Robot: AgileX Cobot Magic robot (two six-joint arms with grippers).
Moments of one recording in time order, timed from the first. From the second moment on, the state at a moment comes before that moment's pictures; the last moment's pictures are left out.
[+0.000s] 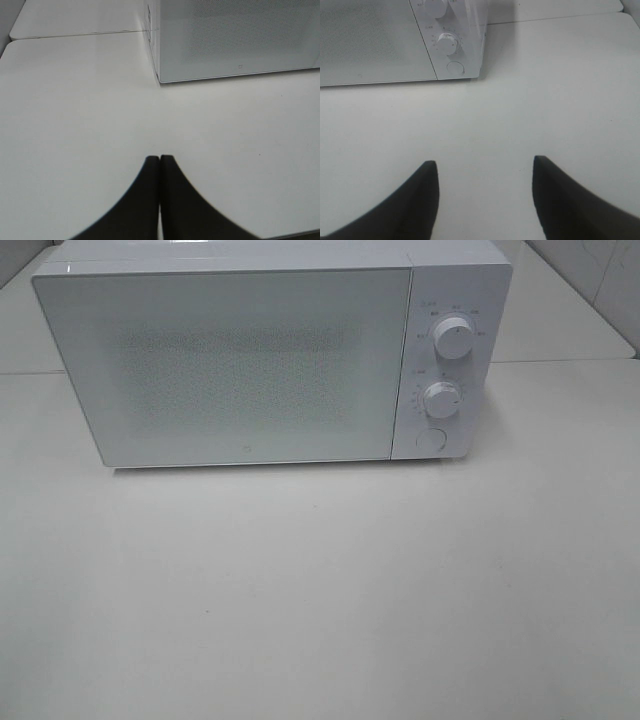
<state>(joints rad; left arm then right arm) -0.06 0.00 -0.50 -0.11 1.05 0.09 0.11 0.00 -0.51 0.04 1.00 0.06</state>
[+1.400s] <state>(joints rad) -0.06 0.00 -0.50 -0.11 1.05 0.09 0.11 0.43 -0.53 0.04 0.72 0.05</state>
